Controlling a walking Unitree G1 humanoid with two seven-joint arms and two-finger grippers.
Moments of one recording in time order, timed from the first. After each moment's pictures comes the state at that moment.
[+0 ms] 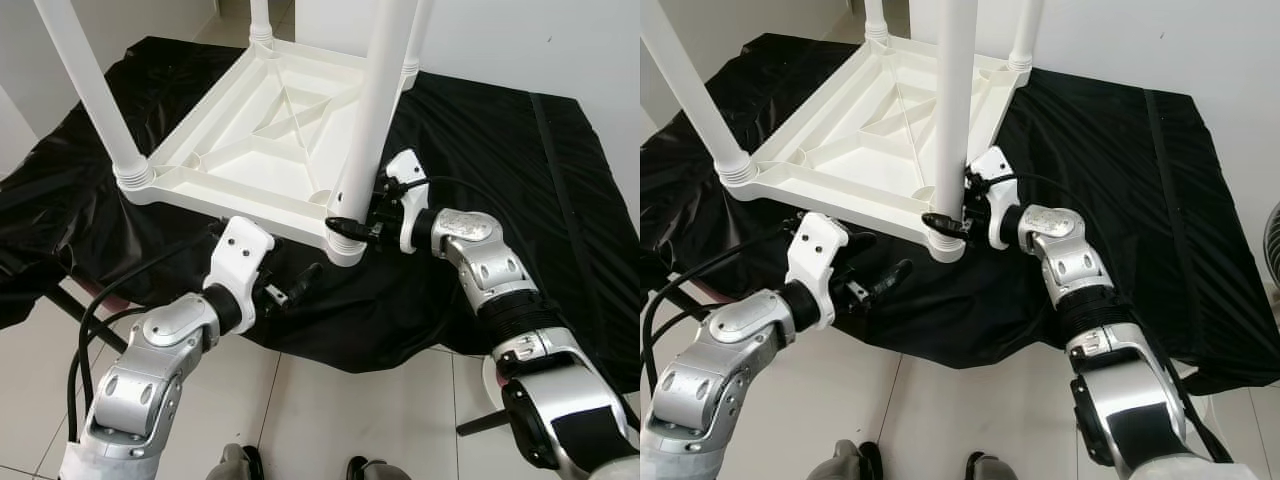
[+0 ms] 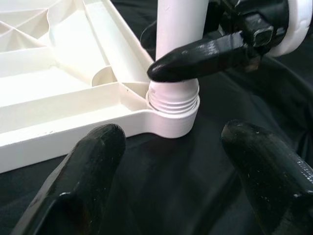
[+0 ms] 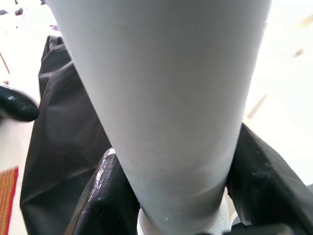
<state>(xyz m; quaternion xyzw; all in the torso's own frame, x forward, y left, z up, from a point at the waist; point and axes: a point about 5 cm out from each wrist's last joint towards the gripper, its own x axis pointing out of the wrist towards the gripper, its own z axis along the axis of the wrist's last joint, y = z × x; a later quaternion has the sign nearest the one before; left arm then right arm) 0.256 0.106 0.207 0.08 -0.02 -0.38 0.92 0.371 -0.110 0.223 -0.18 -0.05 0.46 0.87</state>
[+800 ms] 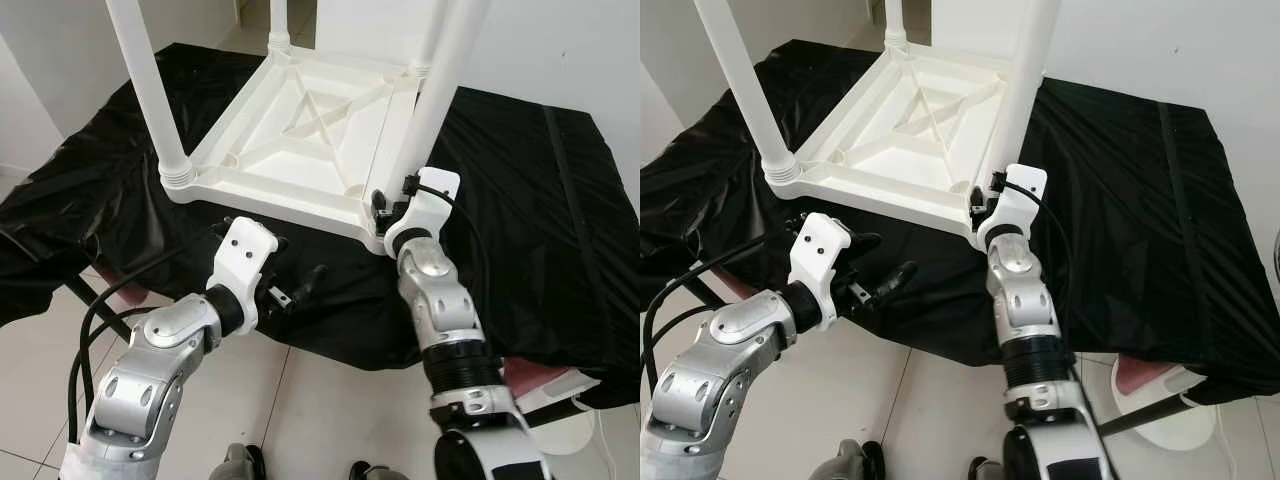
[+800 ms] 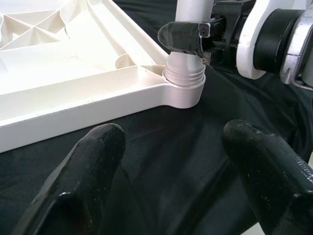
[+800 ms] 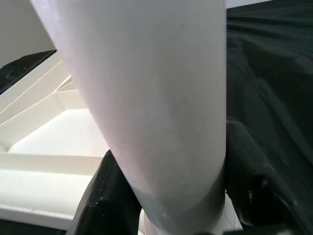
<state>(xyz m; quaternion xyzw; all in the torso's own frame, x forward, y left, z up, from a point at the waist) 0.255 0.102 0.206 0.08 -0.02 -0.39 0.92 0.359 -0.108 0.206 0.02 -0.06 -0.04 1.00</state>
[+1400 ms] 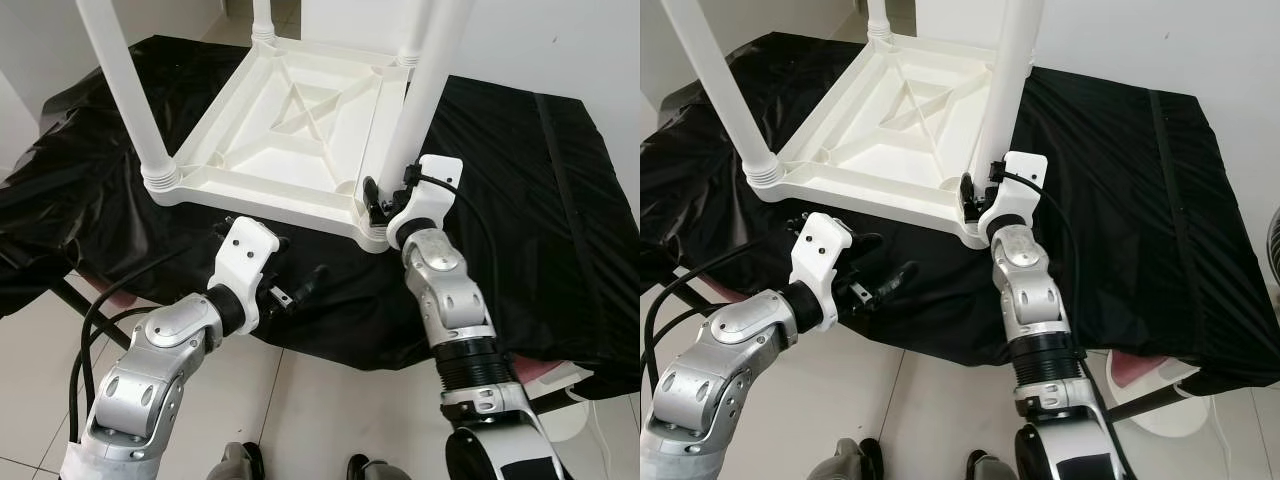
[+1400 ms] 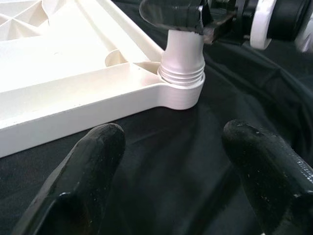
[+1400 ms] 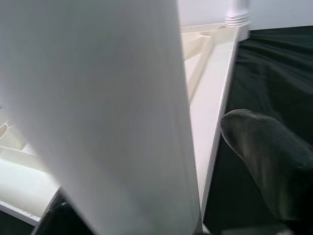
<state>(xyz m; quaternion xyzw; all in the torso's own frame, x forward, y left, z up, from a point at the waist) 0.255 0.102 0.206 0.08 -0.02 -0.39 0.92 0.359 -0.116 0.231 -0.04 -0.11 0.10 0.99</state>
